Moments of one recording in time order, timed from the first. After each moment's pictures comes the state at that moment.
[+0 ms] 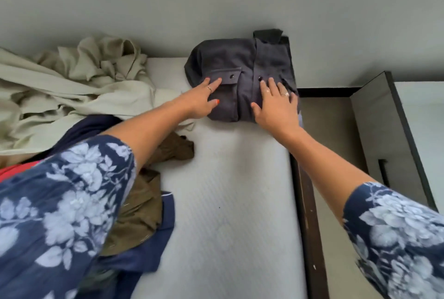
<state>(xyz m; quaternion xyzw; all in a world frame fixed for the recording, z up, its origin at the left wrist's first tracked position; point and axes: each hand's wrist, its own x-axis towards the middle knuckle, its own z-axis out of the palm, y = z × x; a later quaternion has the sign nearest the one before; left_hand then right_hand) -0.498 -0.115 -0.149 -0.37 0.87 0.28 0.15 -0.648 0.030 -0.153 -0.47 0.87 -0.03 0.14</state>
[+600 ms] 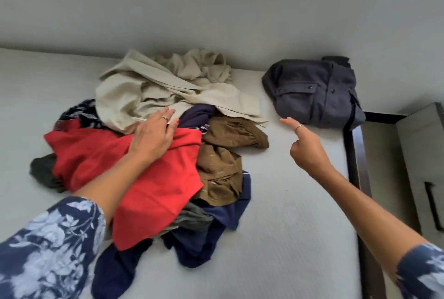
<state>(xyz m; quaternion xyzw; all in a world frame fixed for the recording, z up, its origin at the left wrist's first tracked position) -0.159 -0.096 -0.070 -0.53 0.84 0.13 -0.04 -0.466 0.074 -0.070 -0.45 0.80 -0.30 0.28</state>
